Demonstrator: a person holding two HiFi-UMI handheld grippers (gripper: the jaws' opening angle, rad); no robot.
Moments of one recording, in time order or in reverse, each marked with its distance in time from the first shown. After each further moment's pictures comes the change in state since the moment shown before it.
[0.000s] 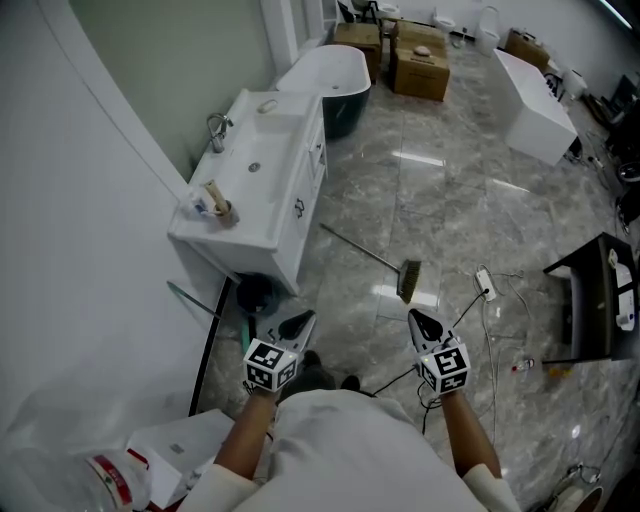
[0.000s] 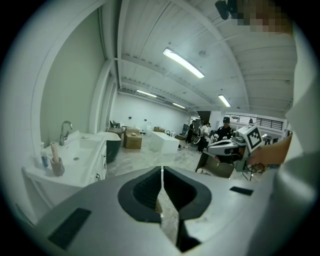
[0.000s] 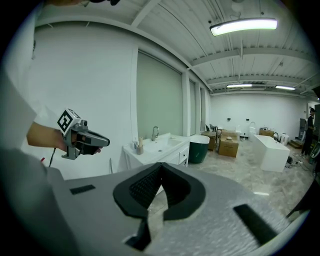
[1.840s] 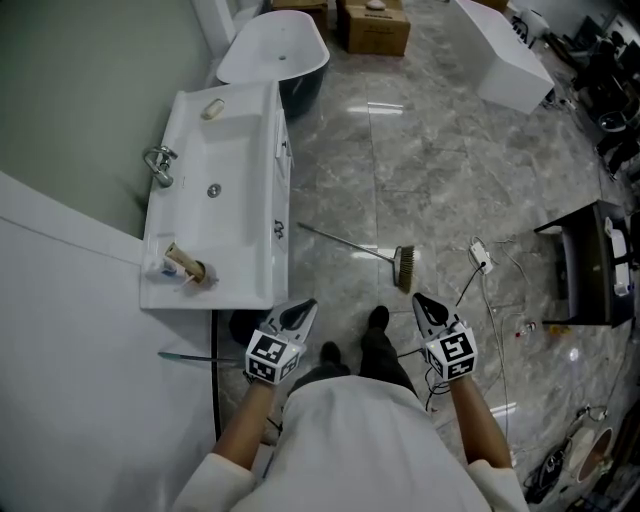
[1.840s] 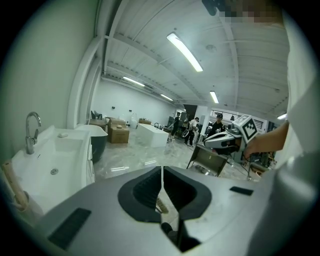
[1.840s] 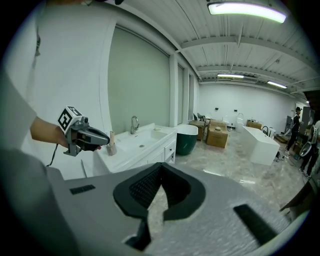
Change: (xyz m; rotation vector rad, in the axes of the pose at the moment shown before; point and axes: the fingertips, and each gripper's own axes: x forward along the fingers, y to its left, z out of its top) left arm 0.193 0.214 0.050 0.044 0.101 -0.227; right arm 0.235 -0.103 0.042 0.053 0.151 -0.152
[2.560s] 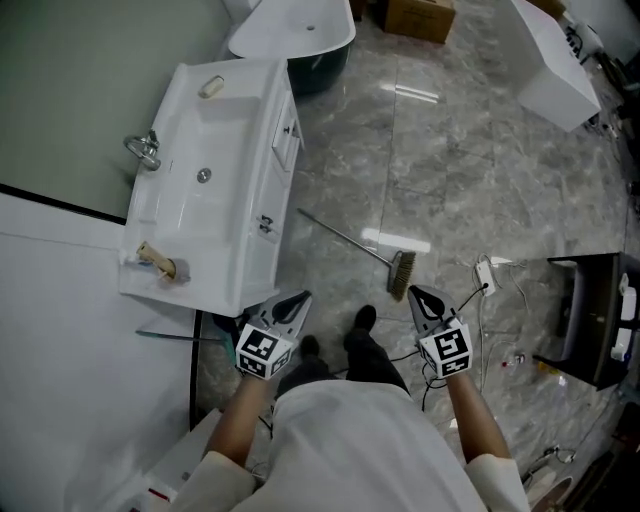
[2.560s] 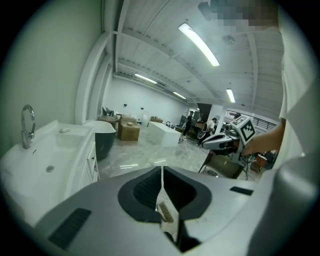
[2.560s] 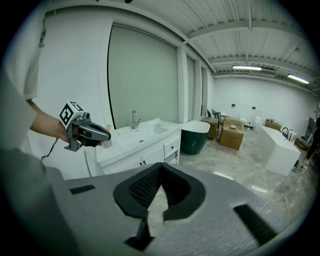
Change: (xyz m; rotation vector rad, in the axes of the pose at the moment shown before) left arm 0.147 0.028 0.035 -0.079 0.012 0.134; right arm 0.102 -0.151 0.003 -0.080 0.037 0.181
